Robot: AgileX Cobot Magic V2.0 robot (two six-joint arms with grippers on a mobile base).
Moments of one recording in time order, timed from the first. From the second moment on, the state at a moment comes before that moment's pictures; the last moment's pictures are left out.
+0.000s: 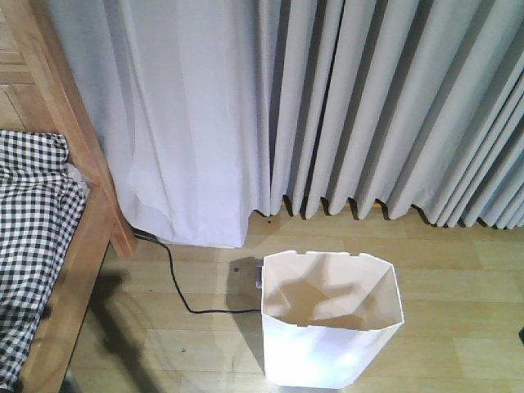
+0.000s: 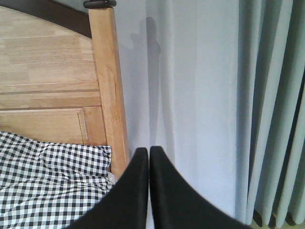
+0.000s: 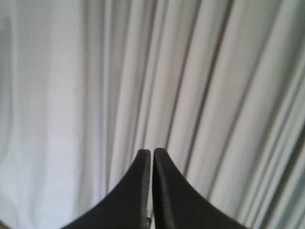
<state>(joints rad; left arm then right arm) 0.07 -0.02 0.03 0.04 0.12 -0.05 -0.01 0.10 -0.19 0.25 0.27 -0.31</state>
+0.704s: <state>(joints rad) 0.07 -0.02 0.03 0.04 0.12 -0.05 -0.01 -0.01 0.03 -0.05 0.07 0.07</state>
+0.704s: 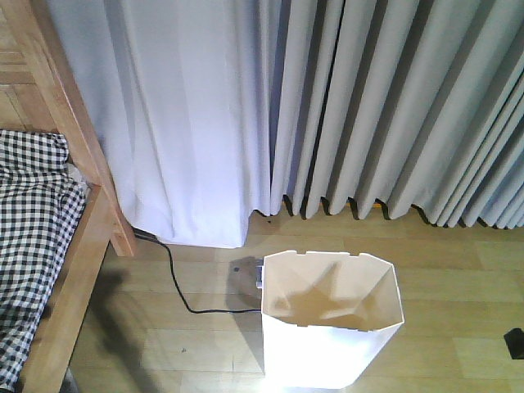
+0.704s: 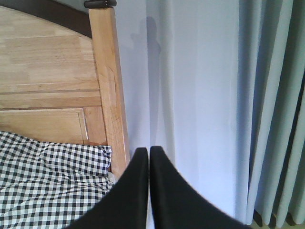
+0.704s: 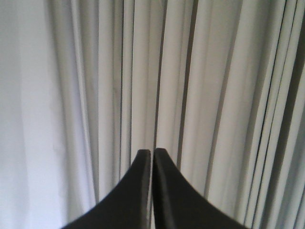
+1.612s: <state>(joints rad) 0.07 -0.02 0.03 0.04 0.12 -0.05 -0.01 -0.01 0.03 -0.04 0.07 0.07</state>
